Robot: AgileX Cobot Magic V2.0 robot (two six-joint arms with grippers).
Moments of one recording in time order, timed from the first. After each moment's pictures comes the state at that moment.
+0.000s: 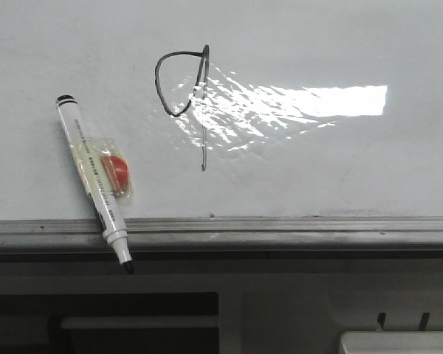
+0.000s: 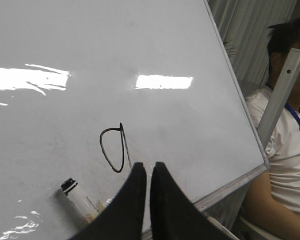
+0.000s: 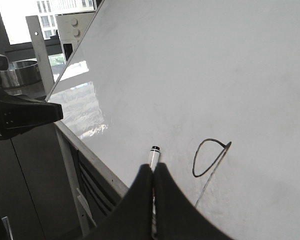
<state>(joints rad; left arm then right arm) -0.83 0.25 -0.21 -0.44 -0.04 0.19 0.89 0.45 -0.44 -0.05 0.06 0.08</state>
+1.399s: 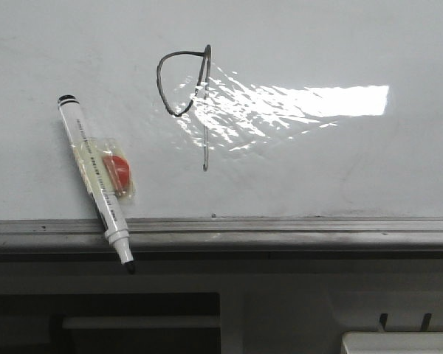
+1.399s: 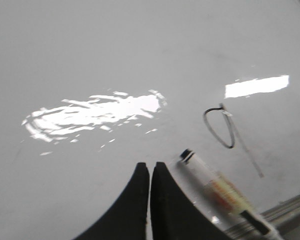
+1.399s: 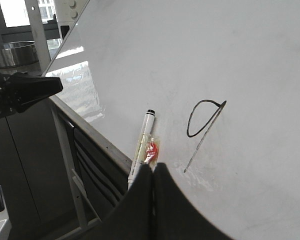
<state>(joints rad) -0.48 0.03 -0.03 -0.05 -0.02 0.07 0.89 0.32 -0.28 -0.08 0.06 0.08</state>
